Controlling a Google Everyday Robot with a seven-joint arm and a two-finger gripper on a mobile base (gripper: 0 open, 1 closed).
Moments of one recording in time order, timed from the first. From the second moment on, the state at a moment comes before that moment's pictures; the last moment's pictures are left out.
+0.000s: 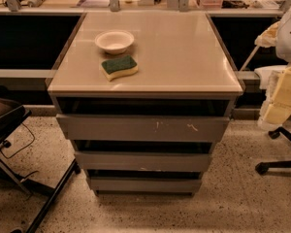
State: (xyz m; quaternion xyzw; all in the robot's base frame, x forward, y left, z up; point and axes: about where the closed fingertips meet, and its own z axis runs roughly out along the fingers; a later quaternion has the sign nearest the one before) arm 0.438 -0.217 0.976 -0.60 0.78 -0.03 0.16
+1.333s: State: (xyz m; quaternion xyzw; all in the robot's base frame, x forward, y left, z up) arm 0.407 -0.166 0.840 -0.61 0.76 0.07 0.21
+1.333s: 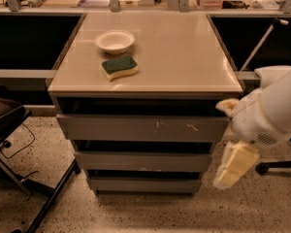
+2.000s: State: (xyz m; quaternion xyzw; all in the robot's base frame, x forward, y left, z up) arm 0.376 -0.131 0.616 -0.56 0.80 0.16 0.14
